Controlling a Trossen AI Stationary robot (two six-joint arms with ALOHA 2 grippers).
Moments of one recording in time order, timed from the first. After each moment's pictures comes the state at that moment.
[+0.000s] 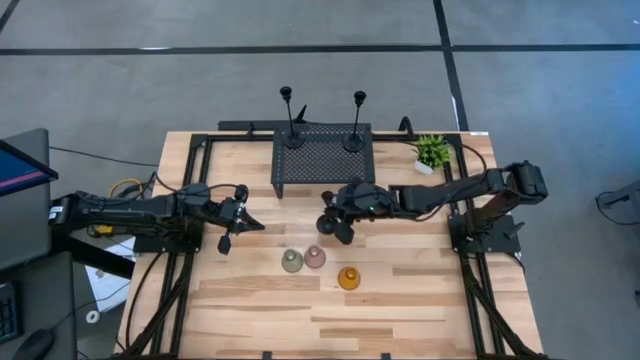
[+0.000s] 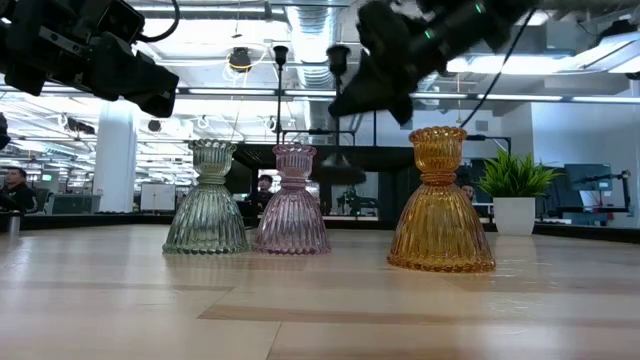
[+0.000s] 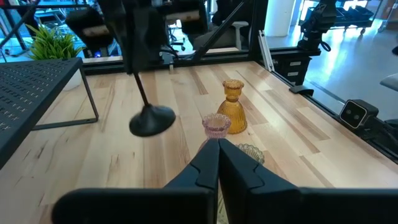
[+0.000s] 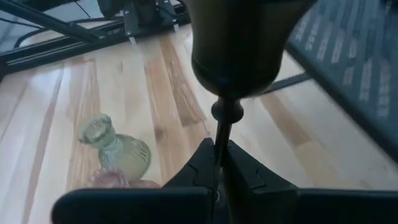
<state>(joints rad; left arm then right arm) 0.07 0.37 0.16 0.20 0.31 0.12 0.04 1.56 0.94 0.06 0.18 0.28</state>
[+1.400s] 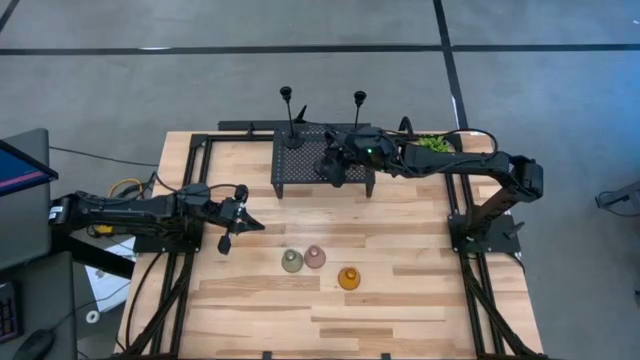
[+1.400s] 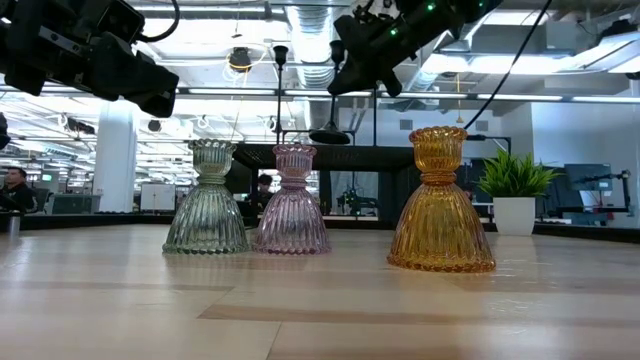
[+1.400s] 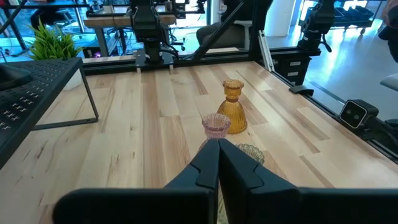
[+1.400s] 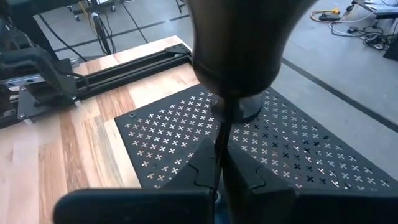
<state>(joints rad) 0.07 0.37 0.16 0.20 0.31 0.12 -0.27 1.56 1.19 -0.07 0.21 0.15</state>
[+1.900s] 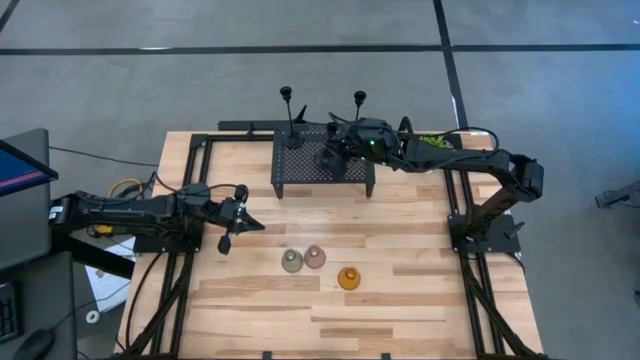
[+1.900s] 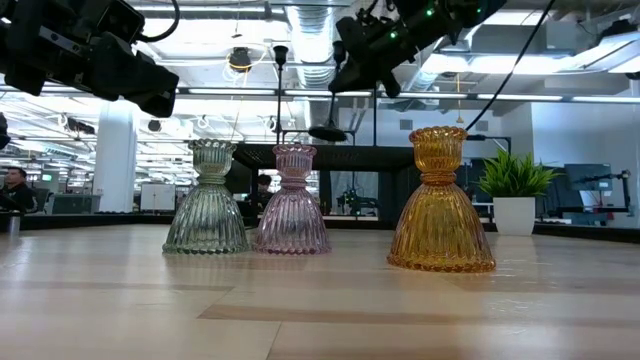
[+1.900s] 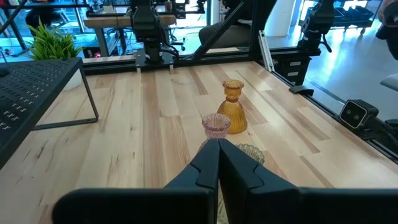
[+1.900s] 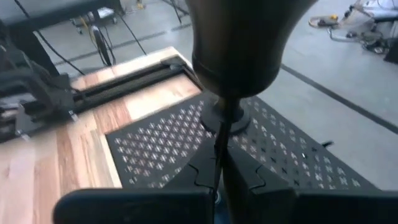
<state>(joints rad) 0.07 0.37 0.16 0.20 0.31 0.12 -0.32 1.56 1.19 -0.03 0.15 0.15</state>
